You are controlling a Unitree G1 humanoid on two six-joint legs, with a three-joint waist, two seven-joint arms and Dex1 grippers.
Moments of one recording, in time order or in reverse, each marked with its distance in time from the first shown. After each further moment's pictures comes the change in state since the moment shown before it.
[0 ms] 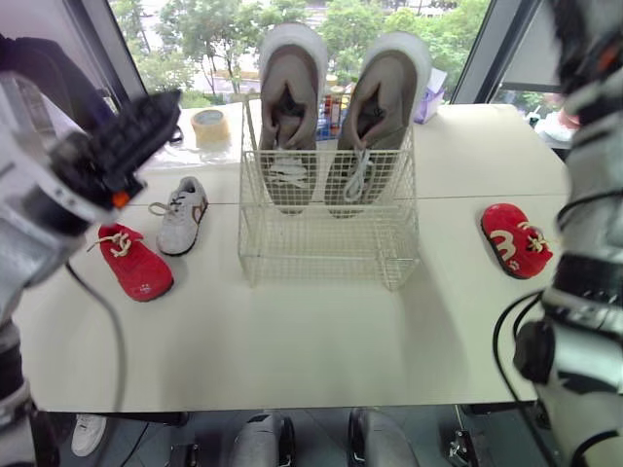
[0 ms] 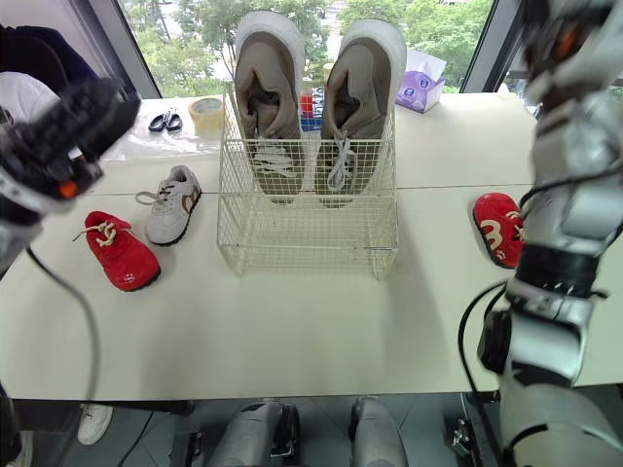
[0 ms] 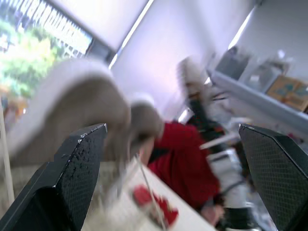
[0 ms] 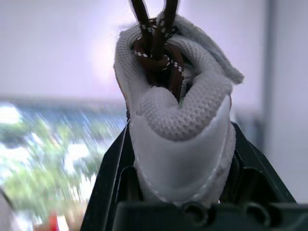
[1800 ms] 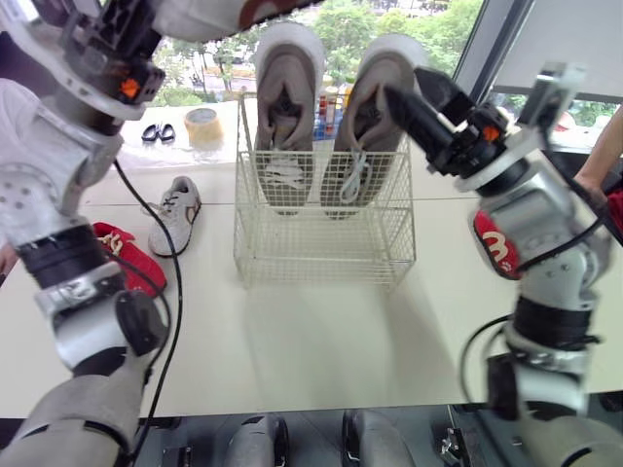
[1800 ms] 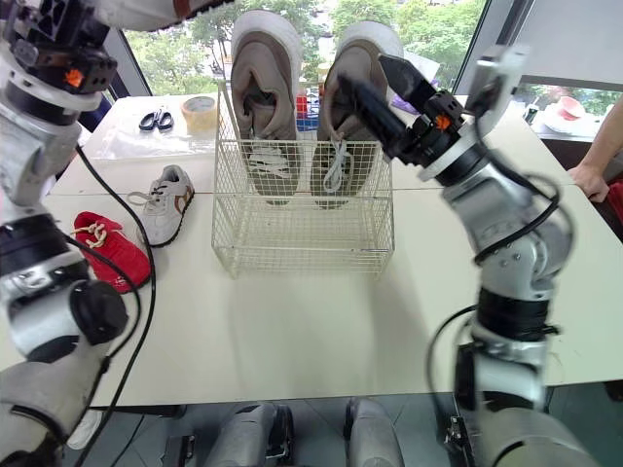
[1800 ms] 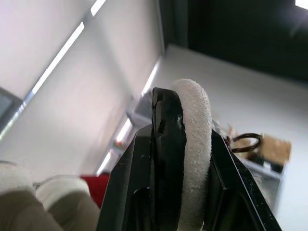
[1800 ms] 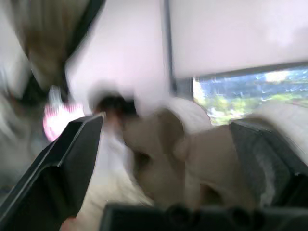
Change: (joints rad) left arm -0.509 -0.489 0.157 0.338 0.427 0.211 -0.246; right arm 0.300 0.454 0.012 -0.280 0.767 0.406 -0.056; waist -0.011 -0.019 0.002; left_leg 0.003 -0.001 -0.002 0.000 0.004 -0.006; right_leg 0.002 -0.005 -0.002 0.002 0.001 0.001
